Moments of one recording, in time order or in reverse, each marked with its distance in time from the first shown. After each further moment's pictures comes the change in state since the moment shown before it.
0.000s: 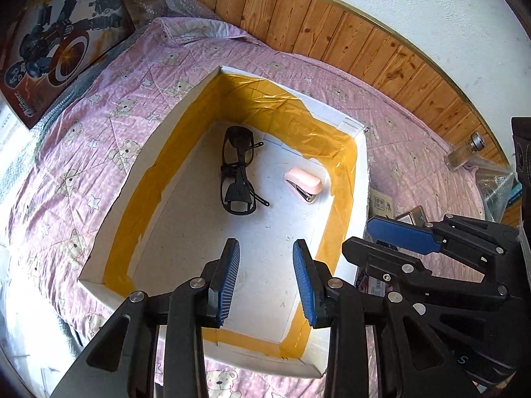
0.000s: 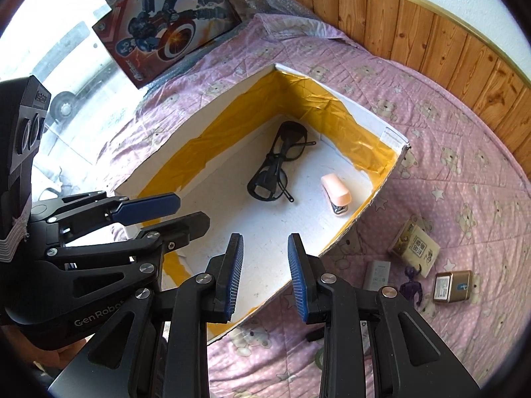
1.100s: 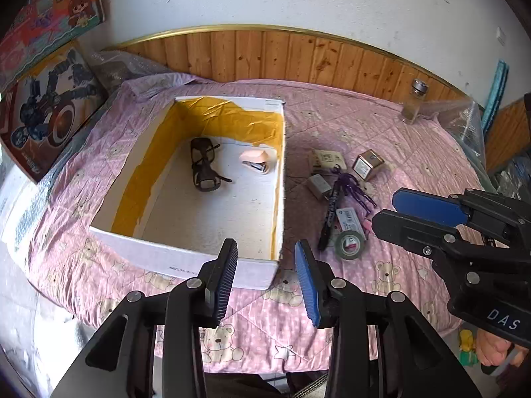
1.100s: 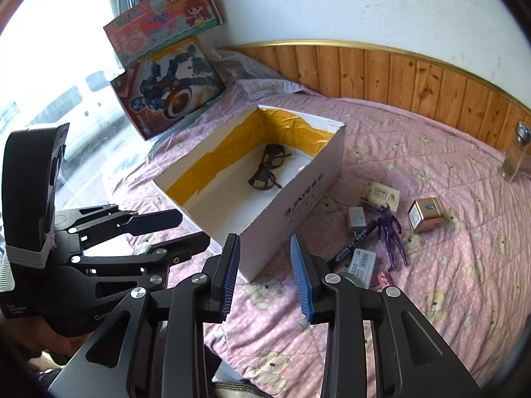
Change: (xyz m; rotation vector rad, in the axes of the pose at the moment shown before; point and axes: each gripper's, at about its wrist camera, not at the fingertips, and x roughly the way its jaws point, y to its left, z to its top) left arm -0.063 -0.055 -0.128 0.329 -0.195 -0.012; right arm -0.101 0.022 -0.167 0.131 -0.374 -0.073
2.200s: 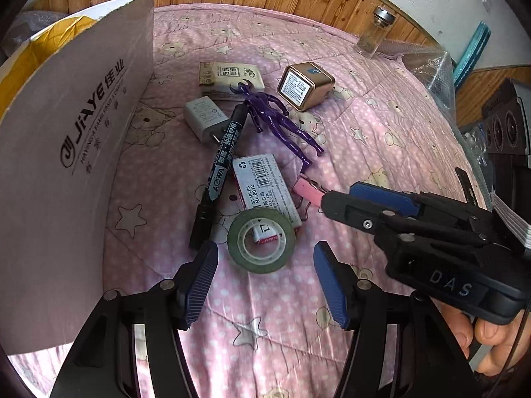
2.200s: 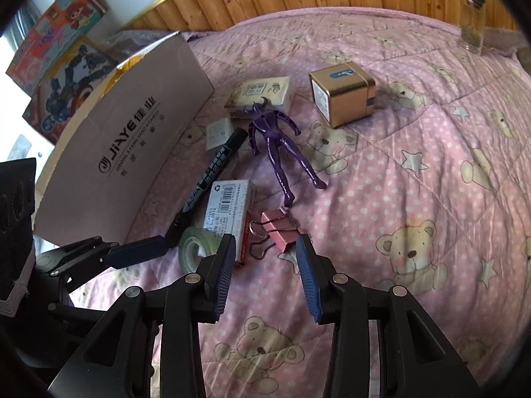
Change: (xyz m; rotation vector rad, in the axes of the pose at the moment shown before) left arm 0.180 -0.095 -0.014 0.035 0.240 -0.260; right arm 0.115 -0.176 -0.073 0.307 0.203 -0.107
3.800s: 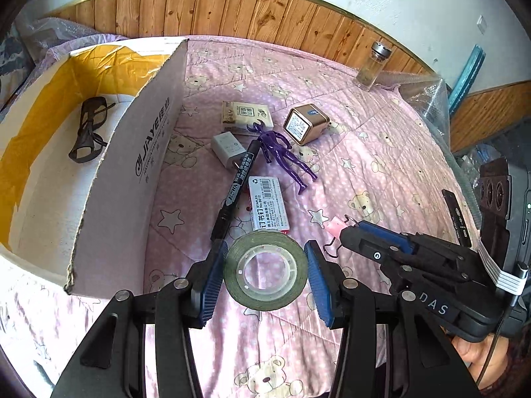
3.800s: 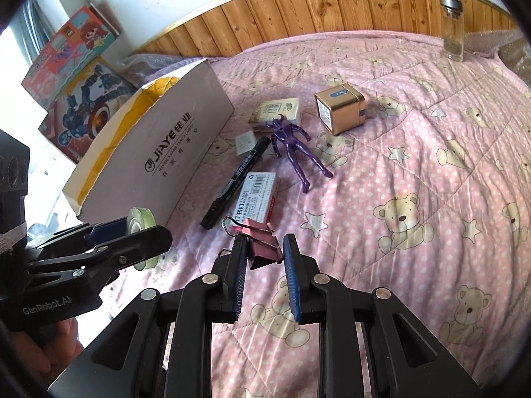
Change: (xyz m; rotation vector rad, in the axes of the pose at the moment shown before) left arm -0.074 0.008 -0.014 -0.036 -0.123 0.014; right arm -0.062 0.026 -0.040 0.036 -0.130 0.023
